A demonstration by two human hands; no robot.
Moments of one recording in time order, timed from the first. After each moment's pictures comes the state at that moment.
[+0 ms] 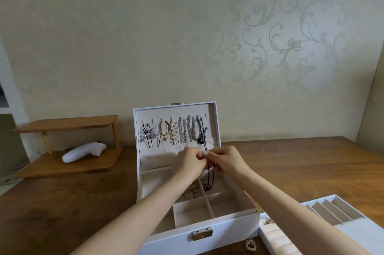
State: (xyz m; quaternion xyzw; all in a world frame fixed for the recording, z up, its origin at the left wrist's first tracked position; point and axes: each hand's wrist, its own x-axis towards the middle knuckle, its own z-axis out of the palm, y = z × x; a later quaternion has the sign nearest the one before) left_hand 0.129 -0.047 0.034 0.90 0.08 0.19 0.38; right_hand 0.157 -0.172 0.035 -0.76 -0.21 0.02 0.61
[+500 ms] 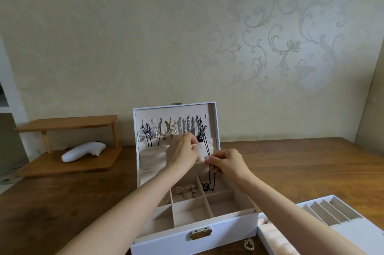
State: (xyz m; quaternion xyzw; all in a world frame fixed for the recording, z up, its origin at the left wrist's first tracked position) left_hand 0.137 -0.031 0.053 0.93 0.05 0.28 0.22; right_hand 0.157 -0.177 0.026 -0.78 -0.20 0.00 0.59
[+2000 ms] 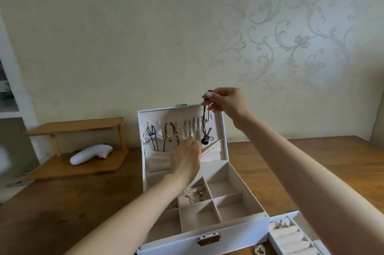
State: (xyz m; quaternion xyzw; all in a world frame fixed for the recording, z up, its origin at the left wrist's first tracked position) left_hand 0.139 -0.025 0.029 0.94 -0.01 0.33 0.08; right_hand 0.193 -0.157 0.154 -0.68 -0.28 -0.08 0.67
